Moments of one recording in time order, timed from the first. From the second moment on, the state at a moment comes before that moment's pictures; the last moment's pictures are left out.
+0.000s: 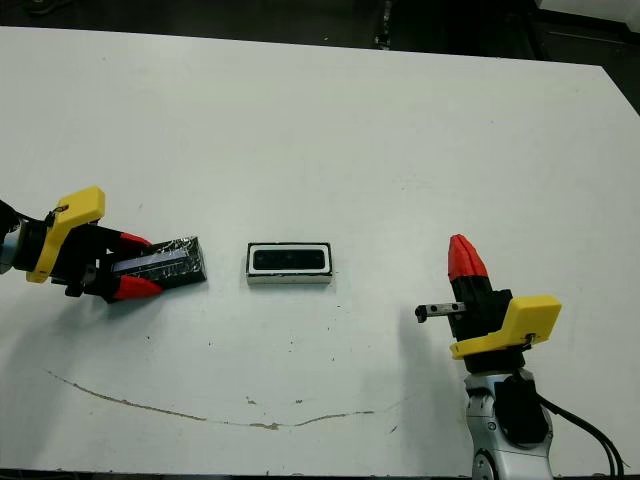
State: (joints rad) left arm -0.47 0.91 -0.14 0.19 -0.20 0.43 -1.33; right arm 0.21 -0.13 -0.11 -0.35 0.21 -0.08 0.21
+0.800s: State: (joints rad) left arm -0.51 0.70 -0.09 0.22 -0.41 0.39 -1.34; right arm 0.22 -0.13 -0.08 -0.35 0.20 -0.08 0.21
